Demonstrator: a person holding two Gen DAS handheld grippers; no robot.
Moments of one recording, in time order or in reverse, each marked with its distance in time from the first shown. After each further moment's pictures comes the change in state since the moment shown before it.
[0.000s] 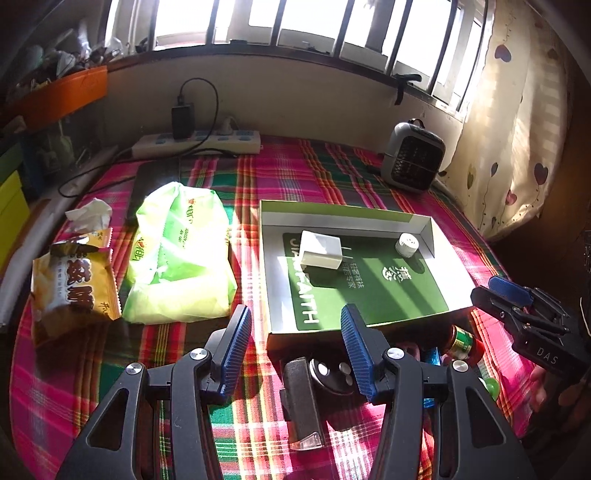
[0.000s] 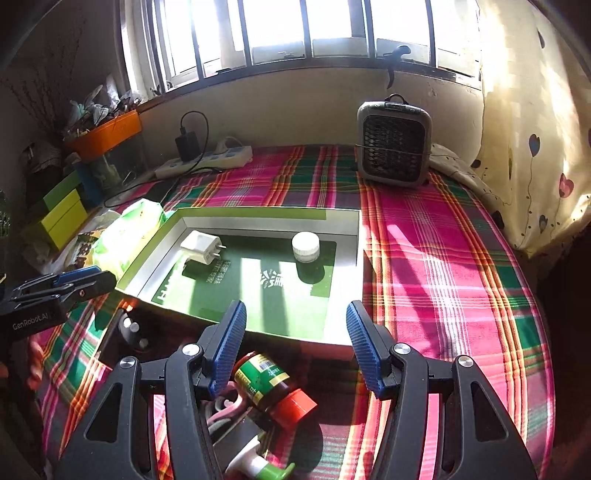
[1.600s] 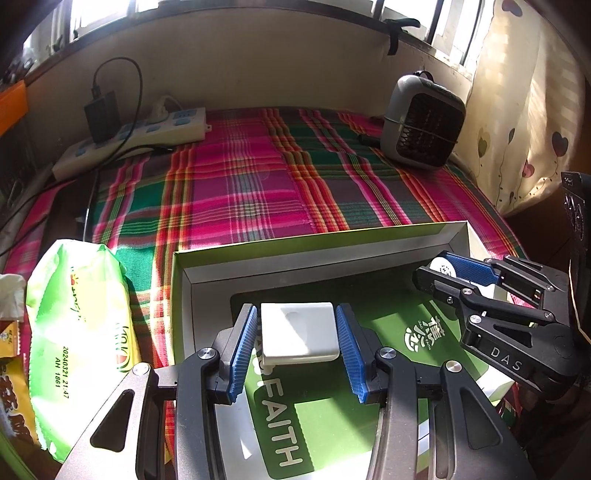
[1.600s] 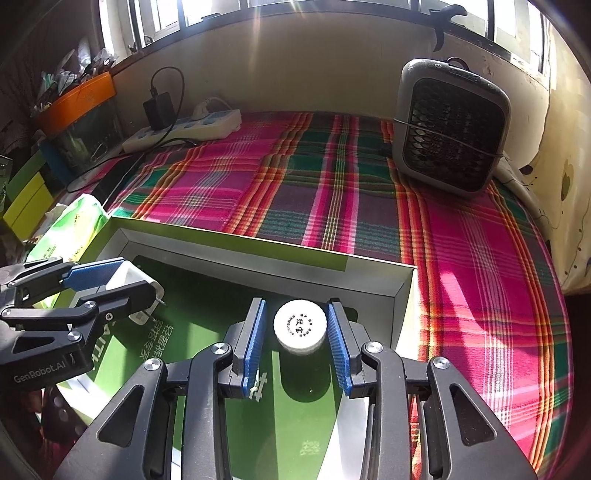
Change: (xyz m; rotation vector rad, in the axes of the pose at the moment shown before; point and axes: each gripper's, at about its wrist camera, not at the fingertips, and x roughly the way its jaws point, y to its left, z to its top) left arm 0.126 -0.031 0.068 0.114 0.142 -0.040; right arm 0.124 -0.010 0.064 -0.070 0.154 0.005
